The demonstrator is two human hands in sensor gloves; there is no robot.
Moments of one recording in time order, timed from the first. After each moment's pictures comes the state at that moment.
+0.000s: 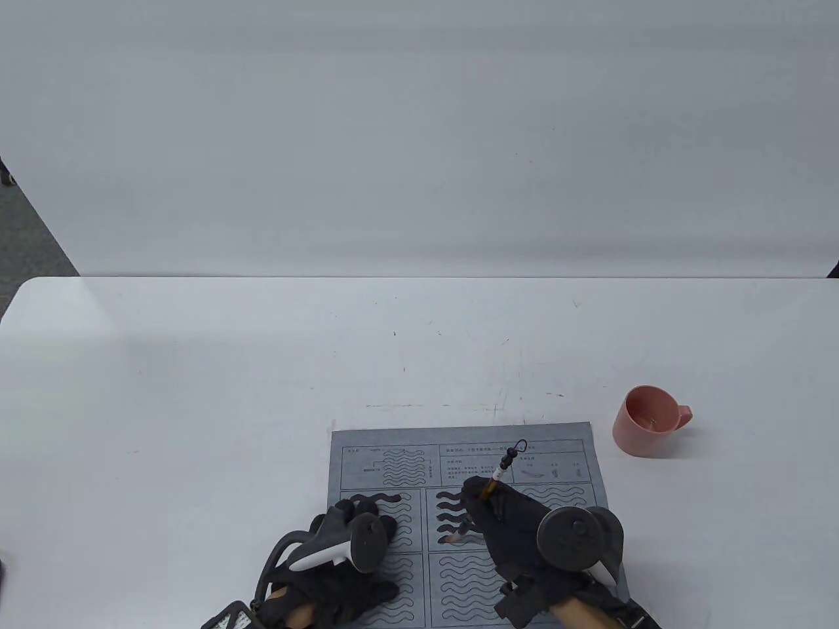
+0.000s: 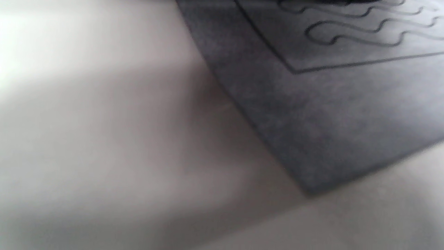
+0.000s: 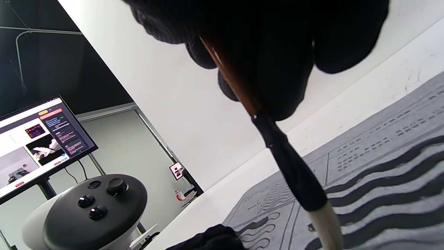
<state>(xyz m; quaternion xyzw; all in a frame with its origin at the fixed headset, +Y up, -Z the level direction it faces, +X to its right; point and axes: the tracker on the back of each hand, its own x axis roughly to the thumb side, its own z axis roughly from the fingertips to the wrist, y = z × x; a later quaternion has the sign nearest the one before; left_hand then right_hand) -0.156 -0.796 -0.266 -0.37 -0.17 -0.01 0.91 0.116 -0.719 -0.262 0.23 -0.09 0.88 0.42</state>
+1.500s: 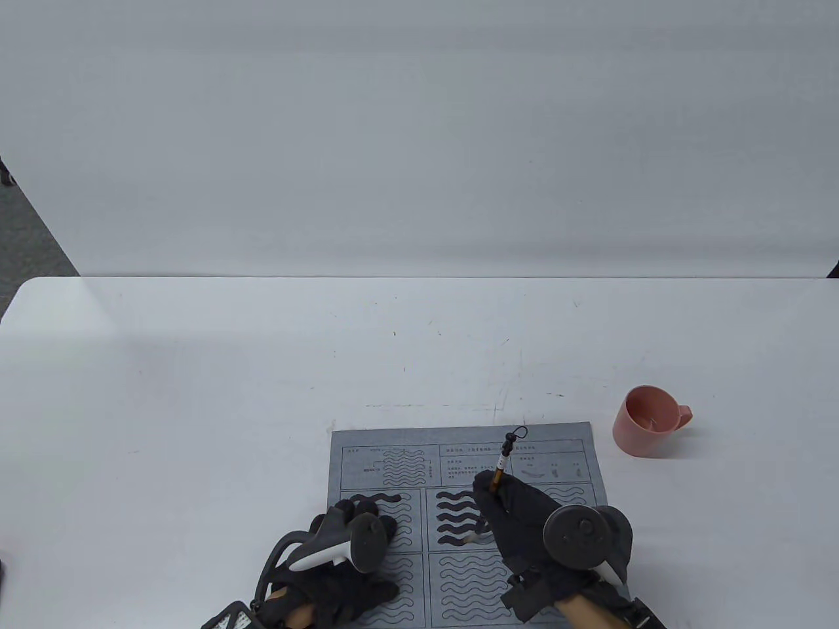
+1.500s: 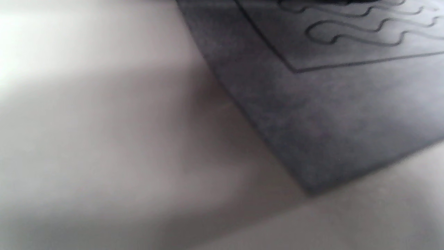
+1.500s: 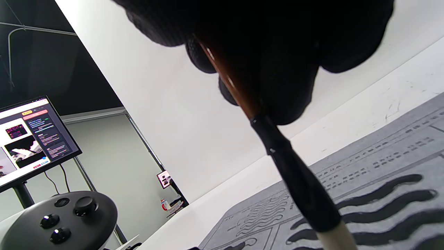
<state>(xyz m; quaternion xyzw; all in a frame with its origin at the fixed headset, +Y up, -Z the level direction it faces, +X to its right) -0.156 -0.796 -0.266 -0.37 -0.17 -0.01 0.91 0.127 -0.716 -0.264 0.21 -0.12 0.89 0.39</state>
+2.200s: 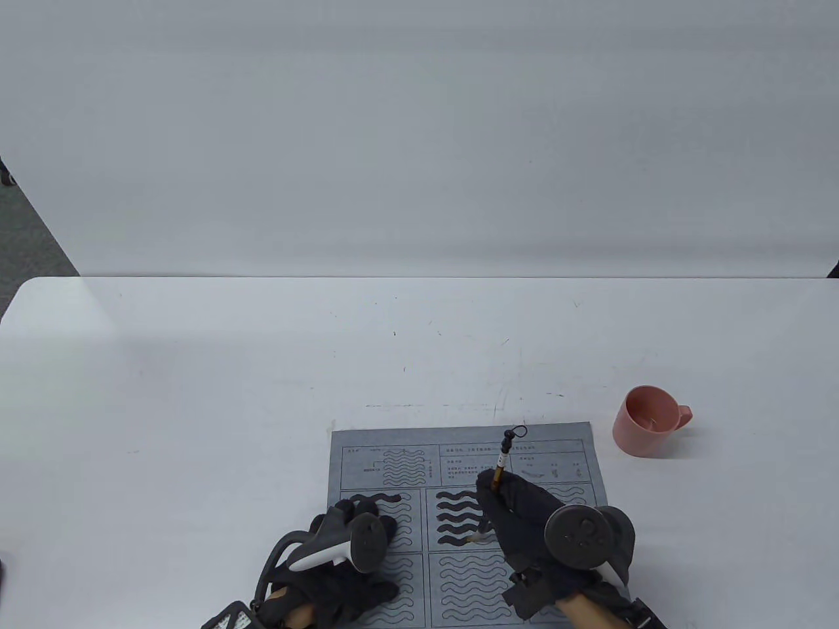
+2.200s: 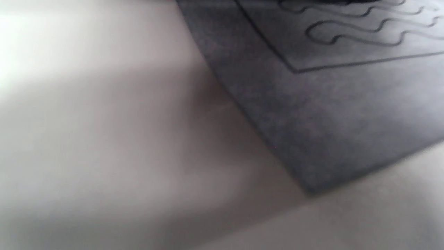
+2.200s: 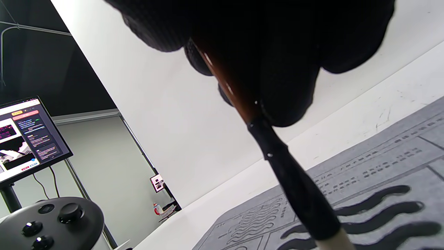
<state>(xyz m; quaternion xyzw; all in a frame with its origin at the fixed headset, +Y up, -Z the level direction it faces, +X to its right) -0.156 -0.796 -0.266 -0.37 -0.17 -0.01 0.91 0.130 -0.715 -0.265 0.19 -0.13 0.89 0.38</state>
